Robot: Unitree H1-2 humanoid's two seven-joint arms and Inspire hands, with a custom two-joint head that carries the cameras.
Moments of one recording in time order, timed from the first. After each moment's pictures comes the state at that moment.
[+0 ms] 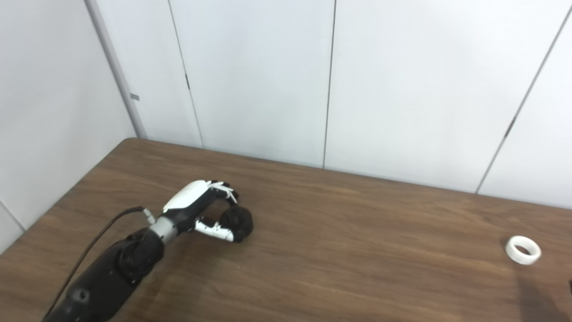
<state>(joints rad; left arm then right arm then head) -0.31 0.53 -0.18 0.29 0.46 -0.17 -0.06 0.15 -0.44 -0.20 -0.31 -0.21 0.18 0.13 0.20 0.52</state>
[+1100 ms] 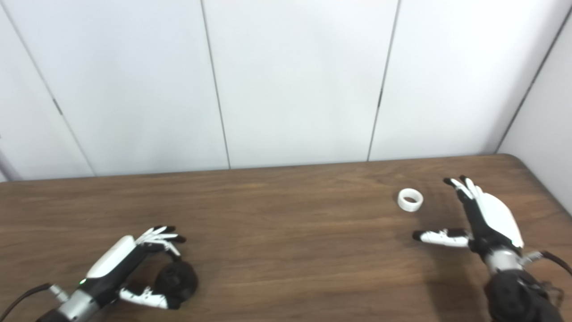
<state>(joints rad) -0.20 0.49 -0.17 0.20 0.38 -0.43 -0.17 -0.18 -0.49 -0.09 -0.01 -0.61 0.30 0.02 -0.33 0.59</state>
